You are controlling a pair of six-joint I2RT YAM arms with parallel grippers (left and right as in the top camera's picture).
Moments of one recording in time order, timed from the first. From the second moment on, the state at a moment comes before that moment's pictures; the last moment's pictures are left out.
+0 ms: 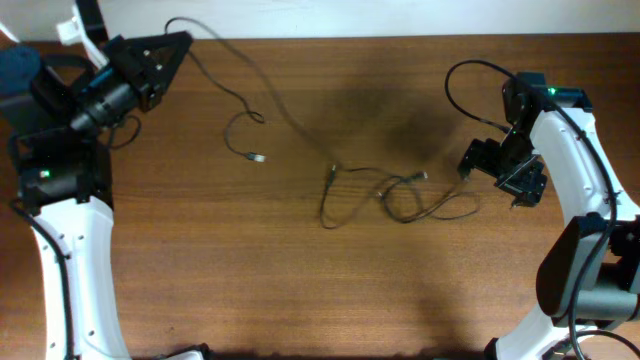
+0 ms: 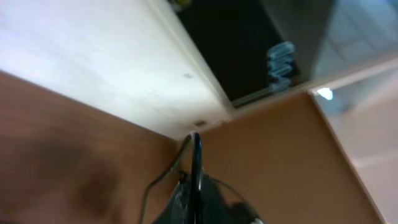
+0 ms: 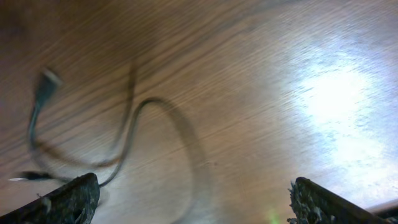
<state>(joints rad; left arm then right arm) 0.29 1.39 1.40 -0.12 1.00 -1.00 -0.07 1.87 1.54 -1.32 -0.01 0.48</state>
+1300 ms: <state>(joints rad) 0.02 1.39 1.40 -0.48 0.50 -0.61 0.44 1.87 1.54 -0.94 -0.48 0.06</state>
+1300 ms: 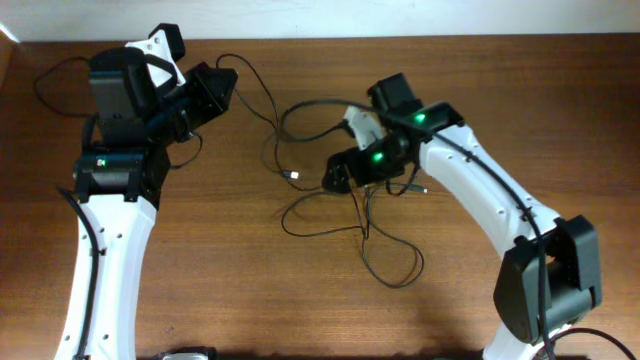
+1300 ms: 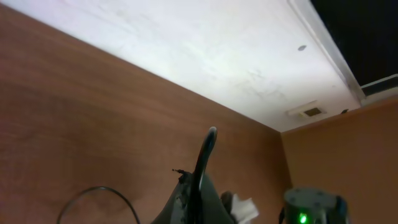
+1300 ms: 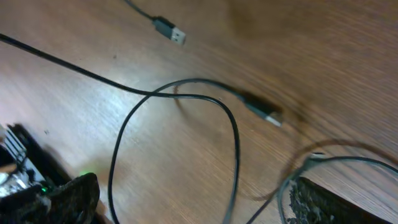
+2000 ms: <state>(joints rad) 0.12 1.39 1.40 -0.35 0.76 -0.66 0.51 1.94 1.54 -1.02 -0.32 0.05</state>
